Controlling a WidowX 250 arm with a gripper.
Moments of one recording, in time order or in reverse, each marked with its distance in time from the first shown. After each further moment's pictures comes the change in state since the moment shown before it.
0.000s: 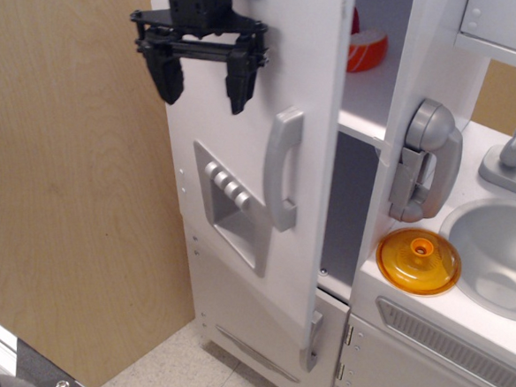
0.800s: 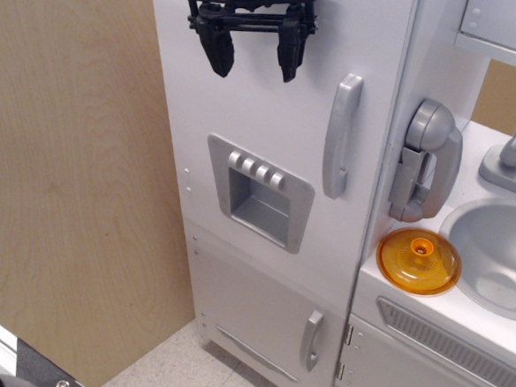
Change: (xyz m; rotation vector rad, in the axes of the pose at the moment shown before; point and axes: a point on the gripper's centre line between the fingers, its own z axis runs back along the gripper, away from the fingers) arm 0.040 -0.024 0.004 -0.051 -0.077 0.015
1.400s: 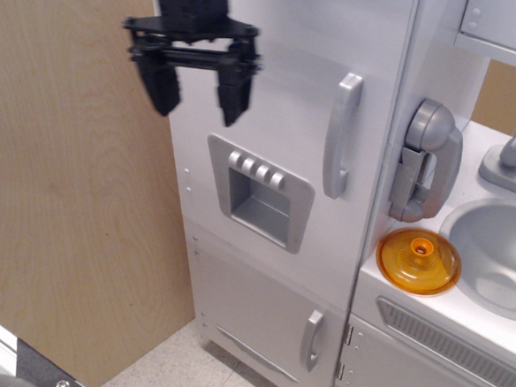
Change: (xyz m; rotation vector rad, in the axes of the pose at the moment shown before) arm -0.070 0.025 0.014 -0.012 0.120 -0.106
